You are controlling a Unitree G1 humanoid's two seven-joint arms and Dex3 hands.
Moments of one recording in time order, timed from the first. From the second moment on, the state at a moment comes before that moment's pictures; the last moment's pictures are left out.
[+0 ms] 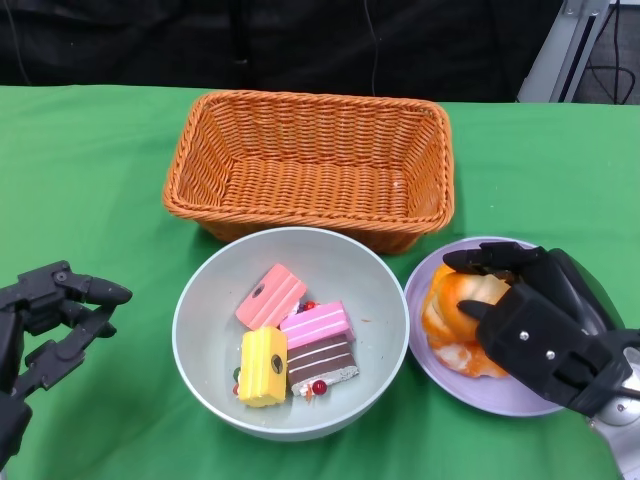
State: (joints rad) left arm -0.17 0.26 0.19 0.71 -0.02 -0.83 -0.08; right arm -0.20 -0.20 0.21 0.15 -0.43 0.11 -0.02
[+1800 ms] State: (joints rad) left arm -0.17 0.26 0.18 0.71 -0.02 -0.83 -0.09; right arm -0.18 -0.27 0.42 0.11 -0.92 0.22 -0.15
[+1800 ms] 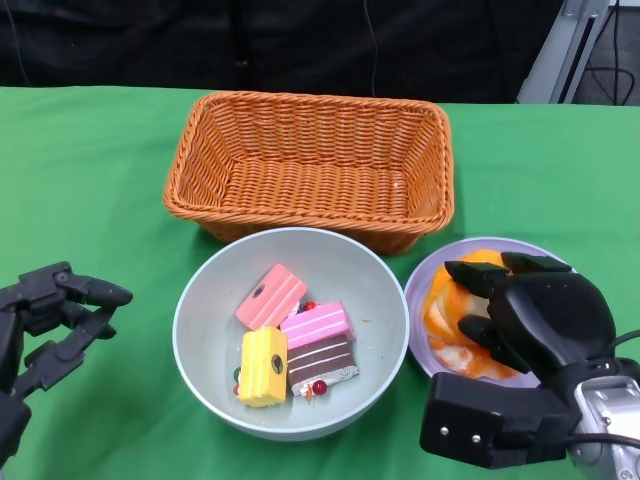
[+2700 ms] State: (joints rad) left arm -0.17 0.27 0.18 0.71 -0.03 -0.82 -0.14; right arm -0.16 -0.26 0.39 0.10 -0.84 0.22 -0.11
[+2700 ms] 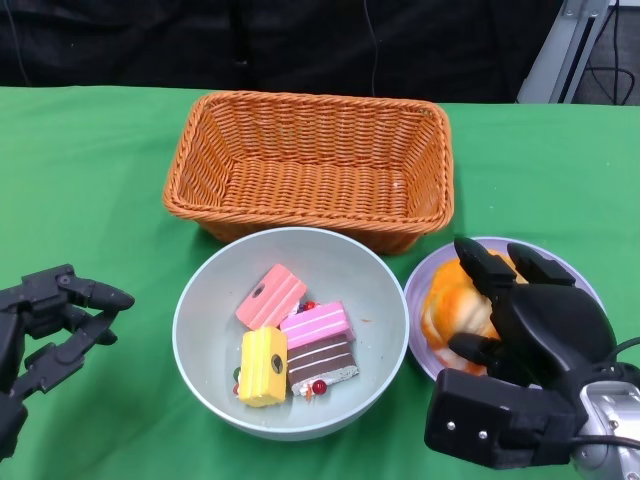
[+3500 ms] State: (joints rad) left arm -0.16 0.28 0.18 0.70 -0.03 -0.81 -0.14; right arm -0.17 -0.25 0.24 -0.02 -0.59 0.16 -0.06
